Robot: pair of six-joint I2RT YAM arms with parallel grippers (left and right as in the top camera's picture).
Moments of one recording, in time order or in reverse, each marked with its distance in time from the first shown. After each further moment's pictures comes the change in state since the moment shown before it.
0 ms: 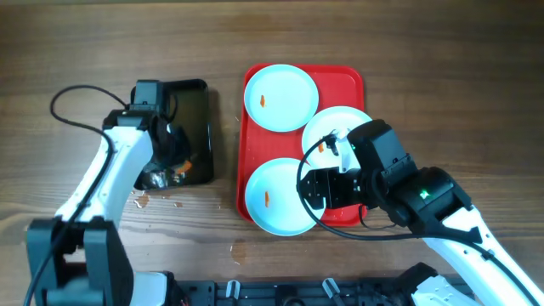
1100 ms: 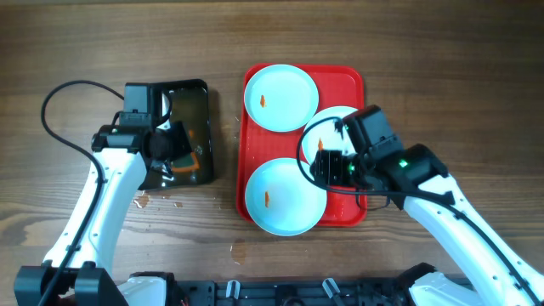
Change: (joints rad) left arm -0.006 -0.165 -0.053 0.101 0.108 0.070; right arm -0.089 0.171 -0.019 0.049 0.134 0.040
